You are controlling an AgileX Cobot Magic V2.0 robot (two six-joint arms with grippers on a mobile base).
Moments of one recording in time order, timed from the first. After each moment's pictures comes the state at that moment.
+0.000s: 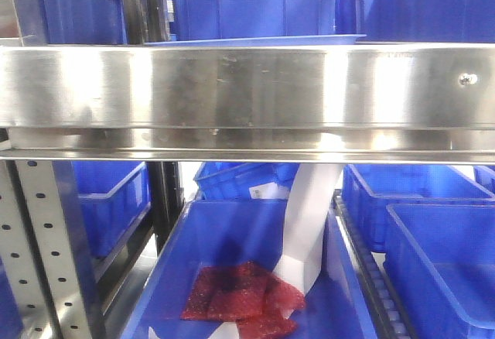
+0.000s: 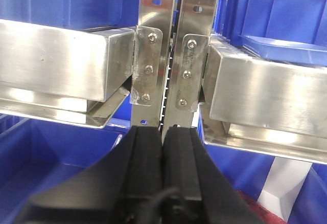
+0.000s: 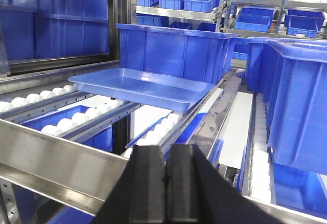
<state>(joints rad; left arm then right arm) 0.01 -0.01 0.03 -0.15 0.09 0.05 0.36 0.25 -0.39 -0.23 0.20 0.23</state>
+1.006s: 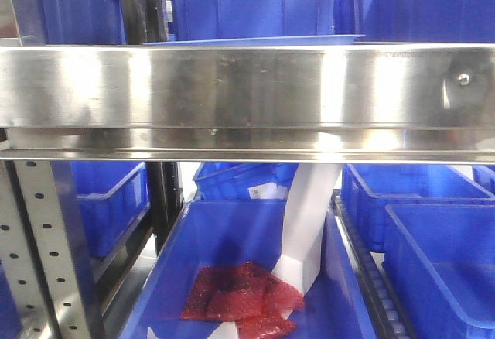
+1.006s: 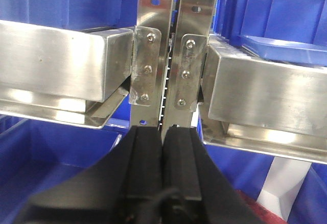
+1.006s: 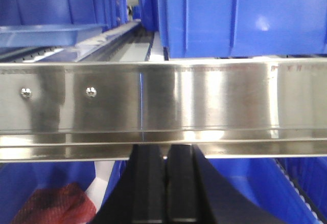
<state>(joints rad) 0.01 -0.01 0.03 -0.15 0.09 0.06 -0.09 -0.01 0.03 0.12 0.08 -0.03</state>
